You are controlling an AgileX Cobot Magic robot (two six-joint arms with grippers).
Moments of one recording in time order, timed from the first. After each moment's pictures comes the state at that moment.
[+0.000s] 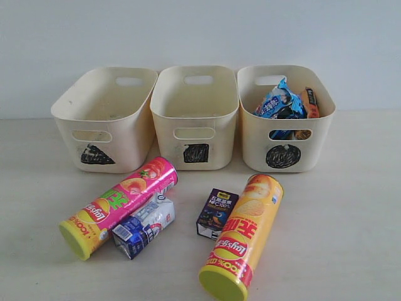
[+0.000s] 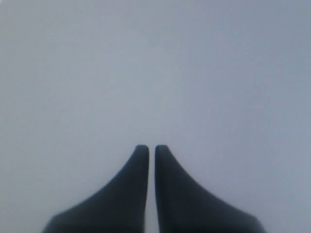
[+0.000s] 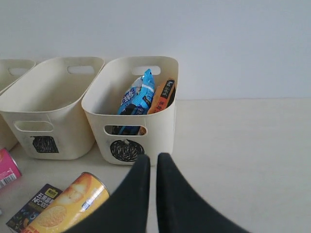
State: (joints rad) left arm -0.02 0.00 -0.01 -0.05 -0.48 -0.37; right arm 0.15 0.51 -0.45 0.06 0.25 0.04
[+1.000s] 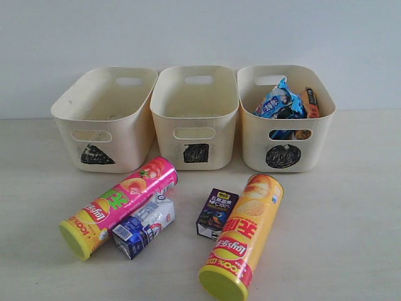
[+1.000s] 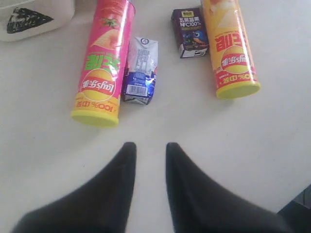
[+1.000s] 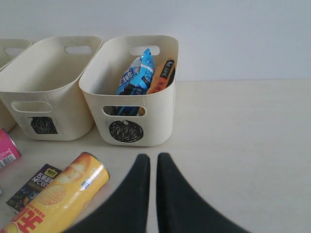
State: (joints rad) left arm -0.22 0.95 -0.99 -0.34 1.12 0.39; right arm 0.15 0.51 -0.45 0.06 0.32 0.04
